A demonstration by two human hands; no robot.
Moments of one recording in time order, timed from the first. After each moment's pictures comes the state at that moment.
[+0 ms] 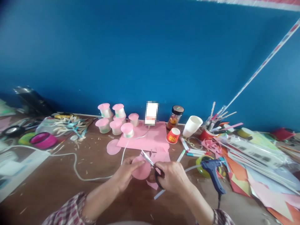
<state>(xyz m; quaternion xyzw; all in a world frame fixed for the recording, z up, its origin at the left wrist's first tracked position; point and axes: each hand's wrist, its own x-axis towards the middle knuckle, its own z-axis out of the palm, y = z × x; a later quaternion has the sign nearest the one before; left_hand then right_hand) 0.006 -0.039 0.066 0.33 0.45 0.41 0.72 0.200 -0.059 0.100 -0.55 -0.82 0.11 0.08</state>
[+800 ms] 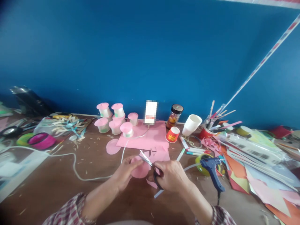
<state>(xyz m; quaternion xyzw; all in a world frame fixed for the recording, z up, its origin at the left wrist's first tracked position) 0.005 -0.040 0.056 0.34 0.44 0.42 0.71 0.198 -0.060 0.103 -0.54 -0.83 0.11 0.09</state>
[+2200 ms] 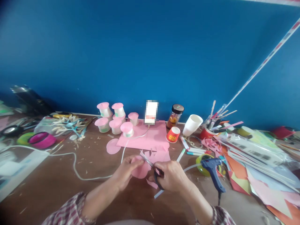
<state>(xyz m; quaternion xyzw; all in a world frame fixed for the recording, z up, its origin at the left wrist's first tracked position) 0.006 -0.038 0.061 0.34 0.45 0.42 0.71 0.200 -0.058 0.099 -0.54 -0.82 0.16 0.10</state>
